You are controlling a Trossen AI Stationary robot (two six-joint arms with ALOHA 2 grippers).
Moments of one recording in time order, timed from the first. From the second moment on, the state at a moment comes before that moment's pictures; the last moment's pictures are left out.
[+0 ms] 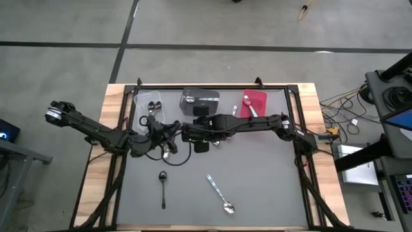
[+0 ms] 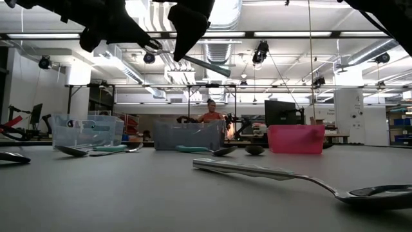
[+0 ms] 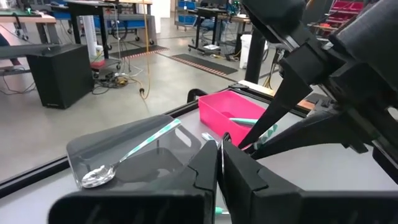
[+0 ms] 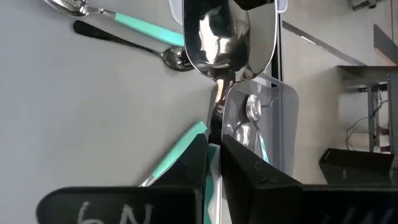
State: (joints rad) left arm -0.34 1.05 0.55 0.24 -1.01 -0.36; right arm 0.07 2.24 2.34 -1.17 0.52 -0.18
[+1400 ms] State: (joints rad) left arm -0.35 0.95 0.55 -0.08 -1.09 -0.35; right arm -0.39 2.39 2.32 -1.11 0.13 -0.17
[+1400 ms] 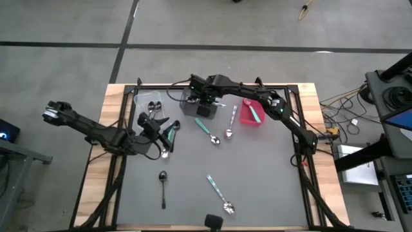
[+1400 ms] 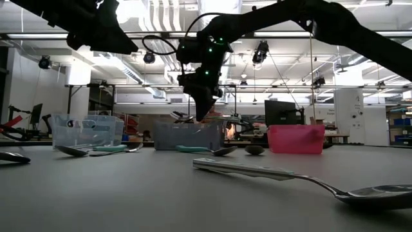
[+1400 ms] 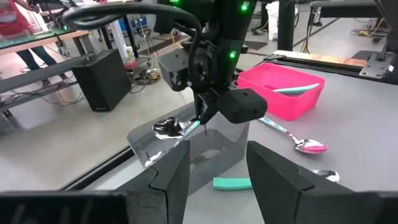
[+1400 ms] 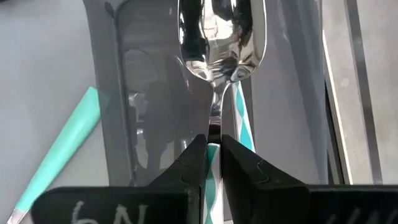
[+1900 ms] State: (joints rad) left arm -0.35 0.96 0.55 -0.04 -1.09 -0.38; right arm -0.39 2.39 2.30 -1.06 0.13 -0.18
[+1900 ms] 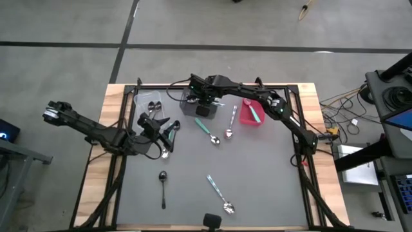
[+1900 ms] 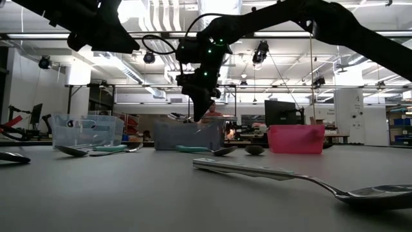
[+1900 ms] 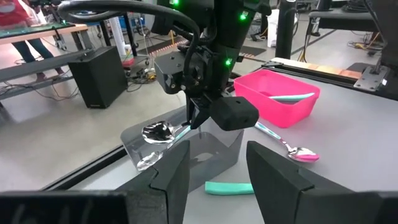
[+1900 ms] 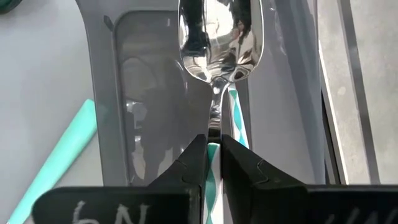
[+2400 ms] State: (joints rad) left arm -0.35 0.96 0.55 -0.04 -1.09 -0.38; right arm -0.39 2.39 2.30 -1.06 0.13 -0.19
